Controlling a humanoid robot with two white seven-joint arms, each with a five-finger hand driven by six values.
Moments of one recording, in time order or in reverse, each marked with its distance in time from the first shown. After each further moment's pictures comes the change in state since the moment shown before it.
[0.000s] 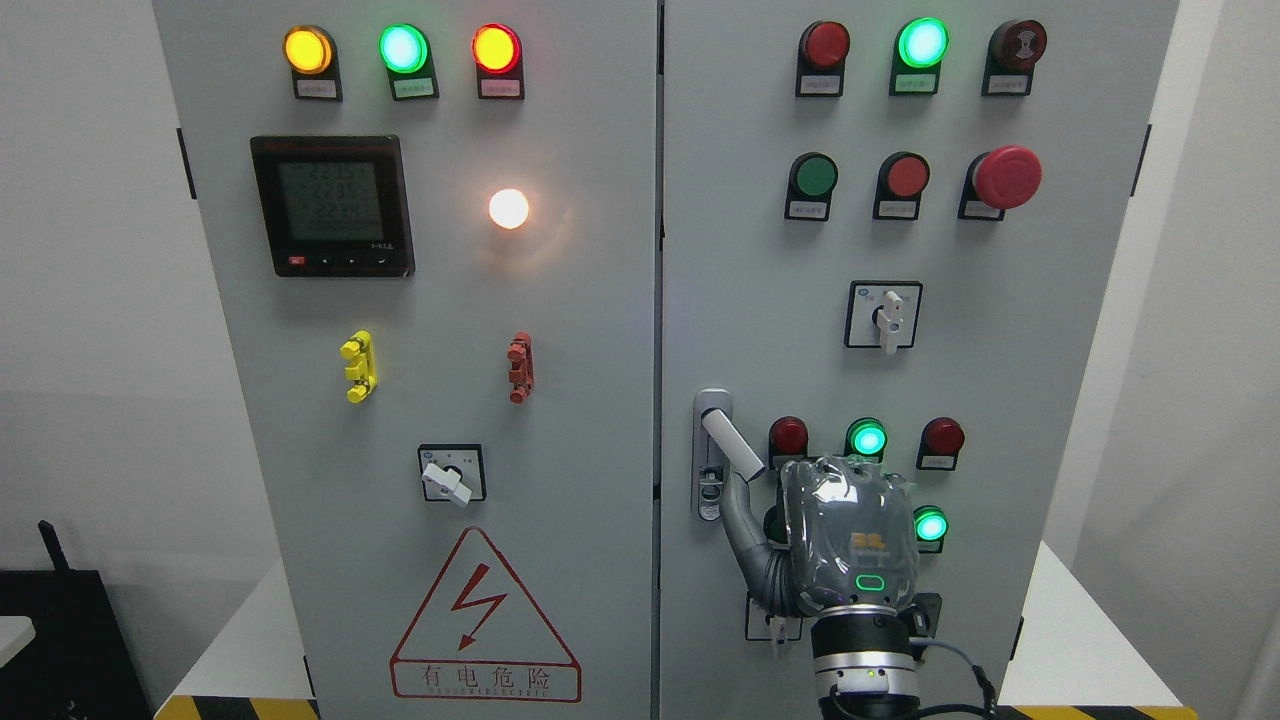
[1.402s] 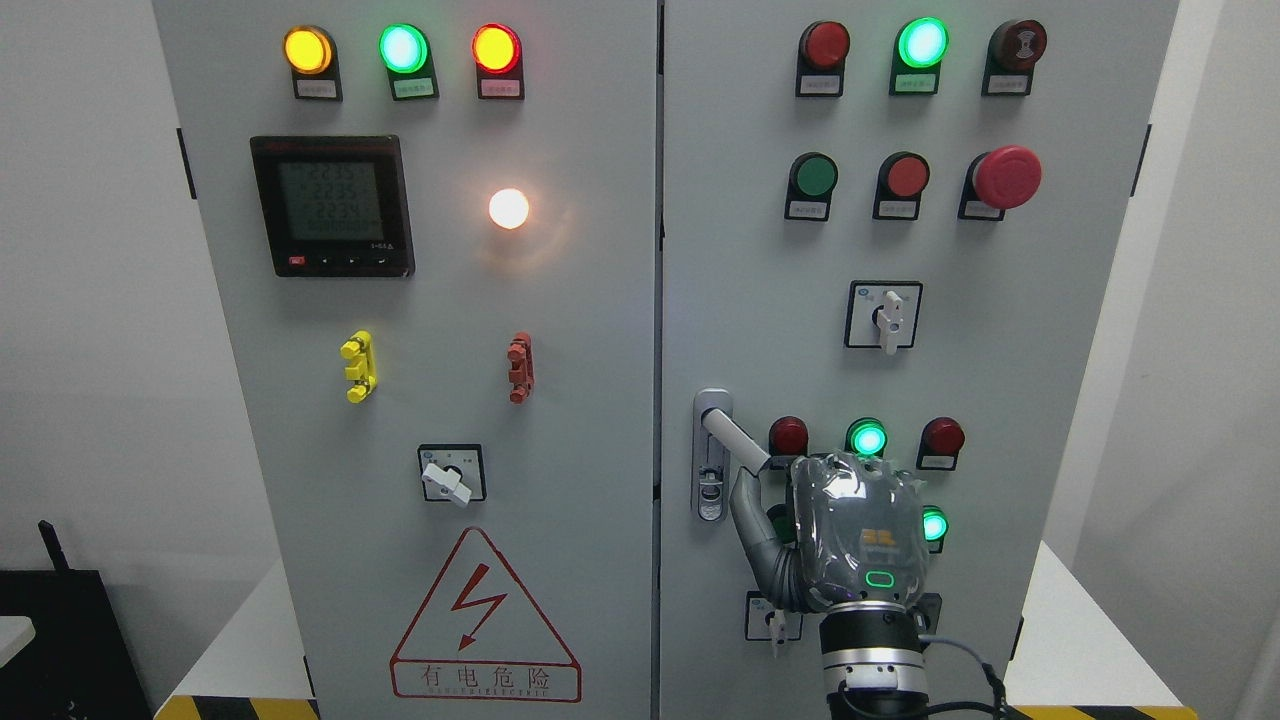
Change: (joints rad) left arm 0.000 0.000 0.000 0.000 0.000 0.000 0.000; right arm -0.004 -0.001 -0.015 -0.004 -0.003 0.000 0.000
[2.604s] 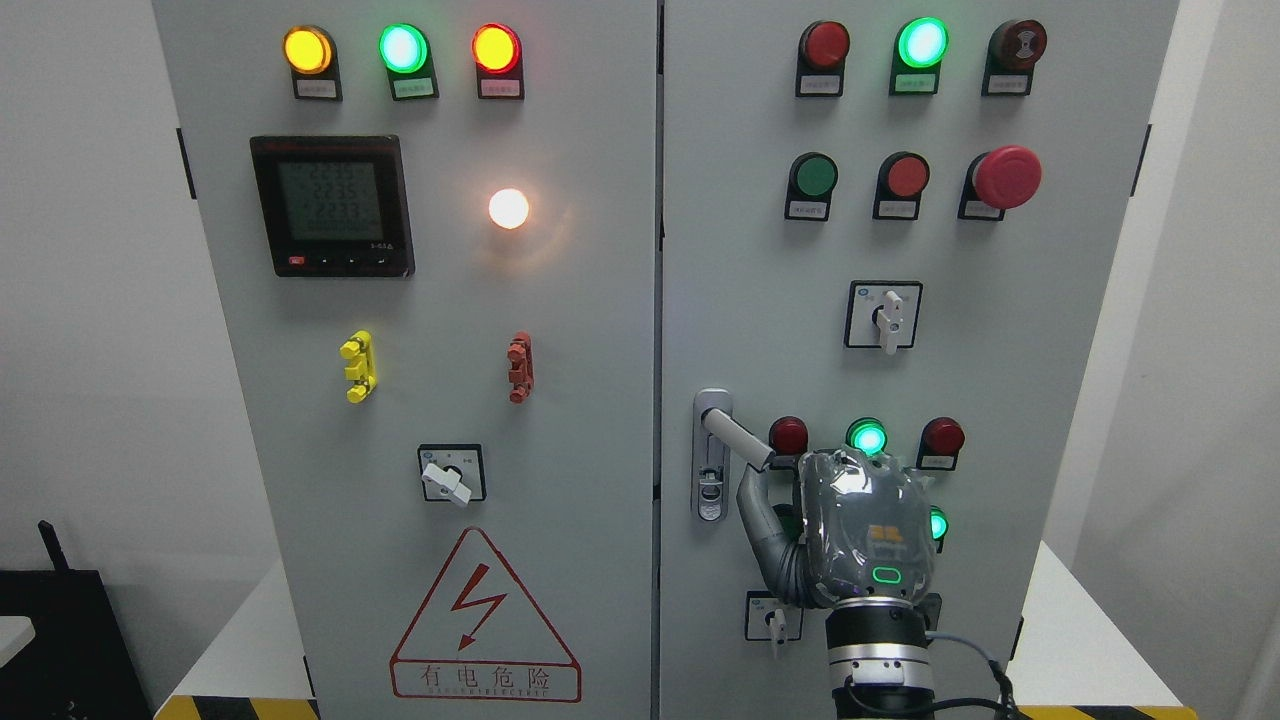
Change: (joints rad) left arm 0.000 0.000 0.000 0.000 0.000 0.000 0.000; right arm -0.004 0.001 -0.012 -0.003 -0.002 0.000 0.000
